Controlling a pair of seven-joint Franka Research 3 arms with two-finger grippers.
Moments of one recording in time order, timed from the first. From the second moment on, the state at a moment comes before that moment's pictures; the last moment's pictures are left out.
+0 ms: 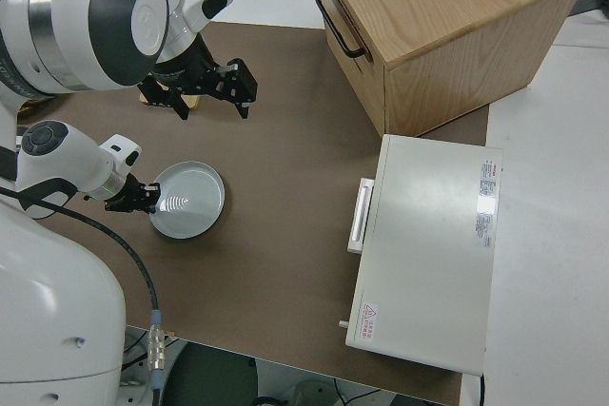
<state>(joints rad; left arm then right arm) -0.69 0.30 -0.12 -1.99 -0.02 2.27 -1.20 0.02 -0.01 0.12 -1.48 0.00 1.39 0.02</state>
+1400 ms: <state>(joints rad) -0.71 0.20 -0.10 -1.87 0.03 2.03 -1.17 0.02 -0.01 0.12 -1.48 0.00 1.39 0.02</state>
